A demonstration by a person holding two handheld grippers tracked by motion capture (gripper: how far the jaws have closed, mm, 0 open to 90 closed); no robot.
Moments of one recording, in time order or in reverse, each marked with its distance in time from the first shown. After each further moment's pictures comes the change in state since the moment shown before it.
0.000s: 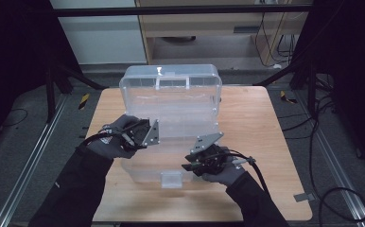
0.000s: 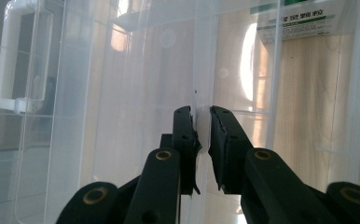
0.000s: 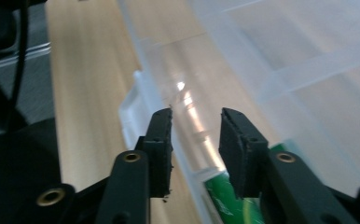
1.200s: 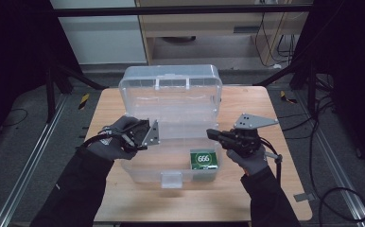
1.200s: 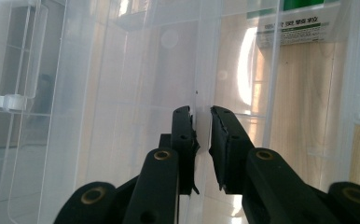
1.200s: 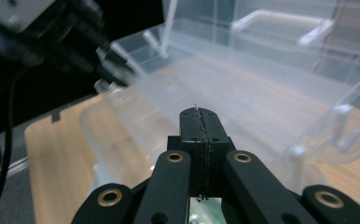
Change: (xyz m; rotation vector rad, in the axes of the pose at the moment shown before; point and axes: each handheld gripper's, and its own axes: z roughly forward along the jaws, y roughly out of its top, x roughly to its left) left arm -0.002 0.000 0.000 -0.011 -0.010 -0.026; right arm -0.034 -0.004 -0.083 -0.390 -0.163 0.212
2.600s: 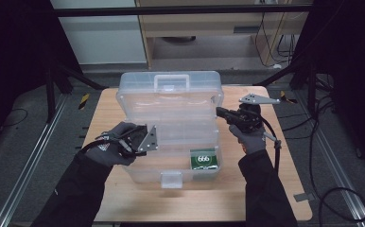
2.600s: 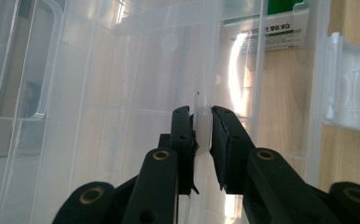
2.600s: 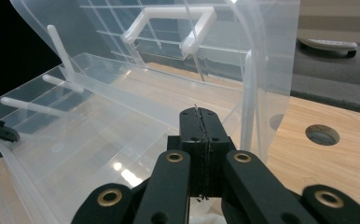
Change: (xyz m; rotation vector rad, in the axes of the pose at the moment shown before) left arm -0.013 -0.007 0.000 -0.044 -0.035 -0.013; right arm -0.059 0.012 0.022 -0.017 -0.183 0.152
